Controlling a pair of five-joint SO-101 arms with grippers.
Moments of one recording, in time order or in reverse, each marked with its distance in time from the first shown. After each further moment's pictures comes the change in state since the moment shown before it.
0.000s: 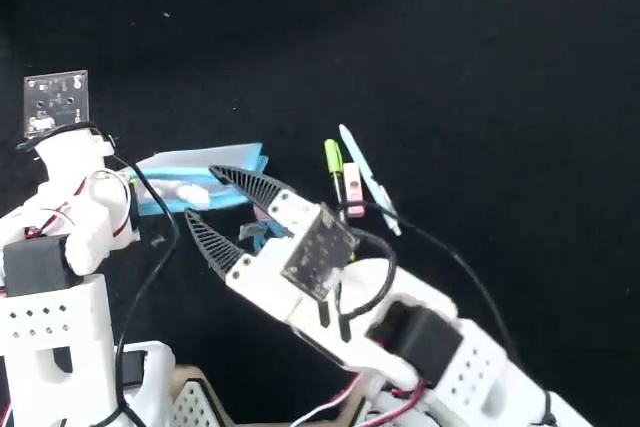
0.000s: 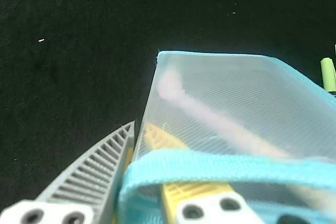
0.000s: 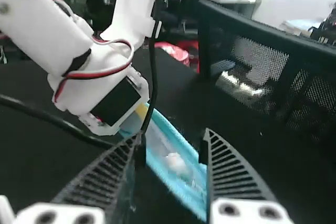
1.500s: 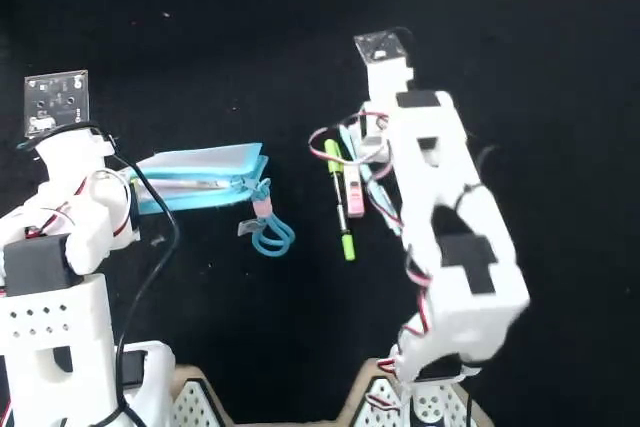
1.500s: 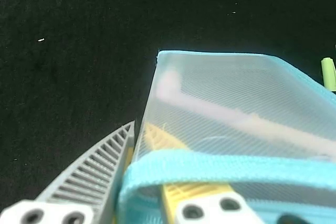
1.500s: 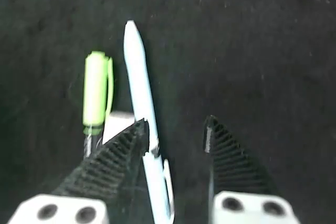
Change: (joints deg) left arm 0.0 0.0 0.0 0.0 0.0; right arm 48.8 84.7 -41.4 19.5 0.4
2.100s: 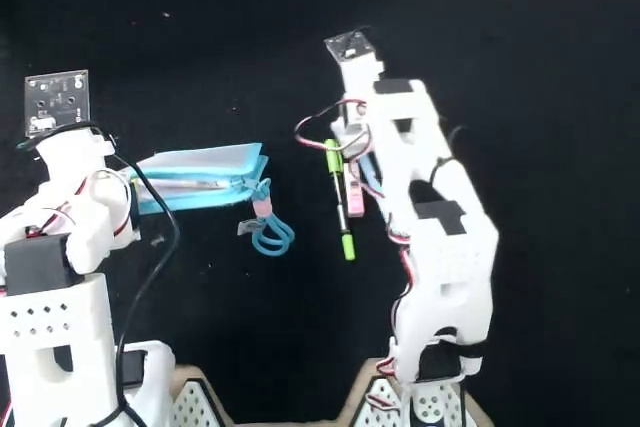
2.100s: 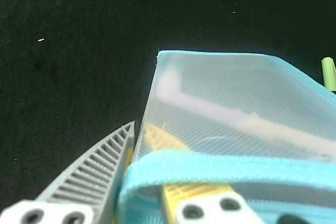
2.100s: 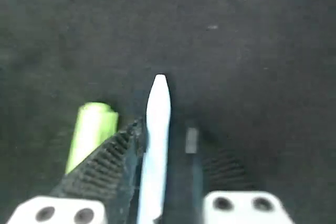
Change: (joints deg) left arm 0.0 0.0 0.0 0.0 0.0; right arm -0.1 18.6 -16.3 -0.4 8.8
